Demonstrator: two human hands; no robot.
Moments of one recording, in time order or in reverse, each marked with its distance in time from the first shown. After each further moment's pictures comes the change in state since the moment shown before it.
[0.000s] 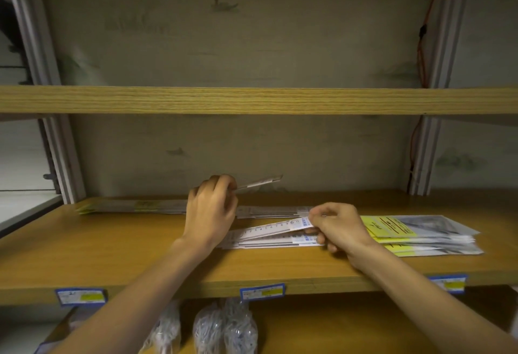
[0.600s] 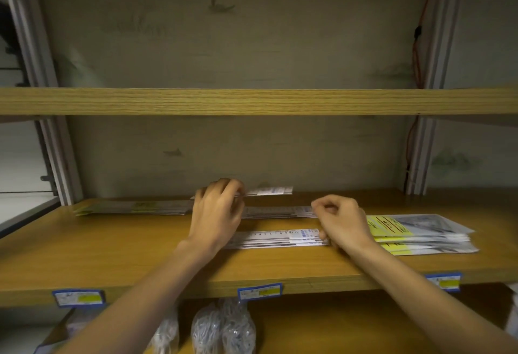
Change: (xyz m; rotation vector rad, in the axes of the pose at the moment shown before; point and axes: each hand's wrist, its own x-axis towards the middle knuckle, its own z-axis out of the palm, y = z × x) left_hand -0.002 0.011 0.003 0.010 -0.026 0.071; right_hand -0.002 0.001 -0.008 -0.136 0.124 -0.240
